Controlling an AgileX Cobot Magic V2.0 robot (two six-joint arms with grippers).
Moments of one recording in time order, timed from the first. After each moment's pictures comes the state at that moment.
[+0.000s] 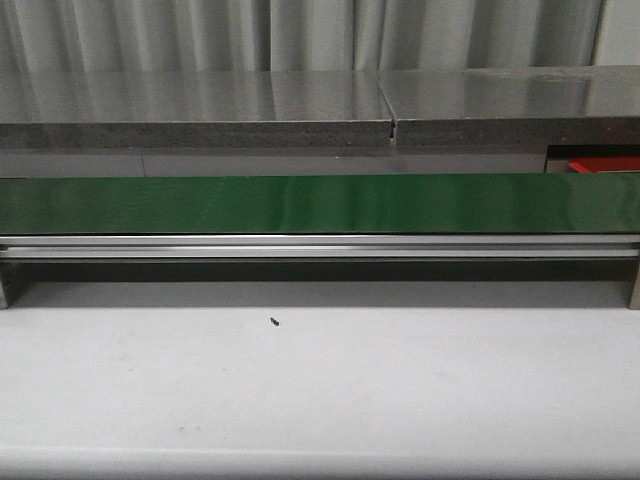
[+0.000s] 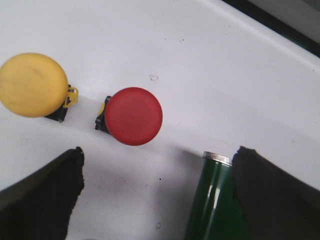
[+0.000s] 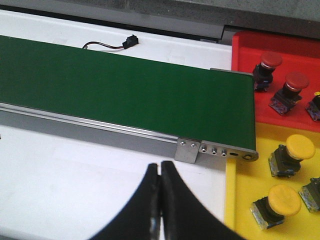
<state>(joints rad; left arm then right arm) 0.40 2.20 -1.96 -0.45 0.94 0.19 -0.13 0.62 -0.69 0.33 0.68 -0.37</state>
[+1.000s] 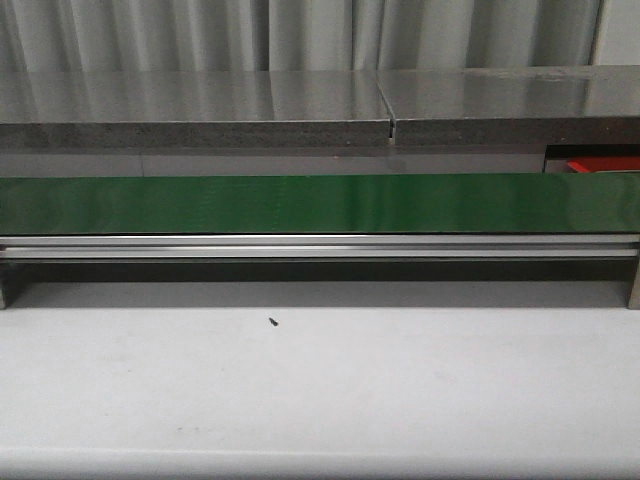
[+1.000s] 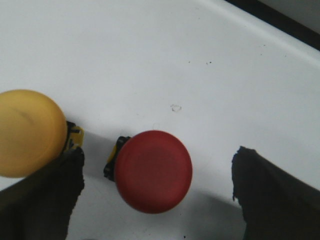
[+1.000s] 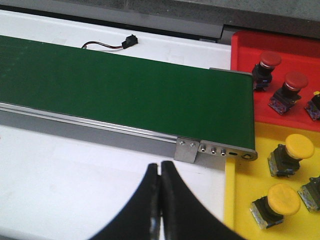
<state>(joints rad) 0.36 2.30 -1.96 -0.40 0.76 0.19 -0.13 0.62 -0.69 0.33 0.68 -0.37</state>
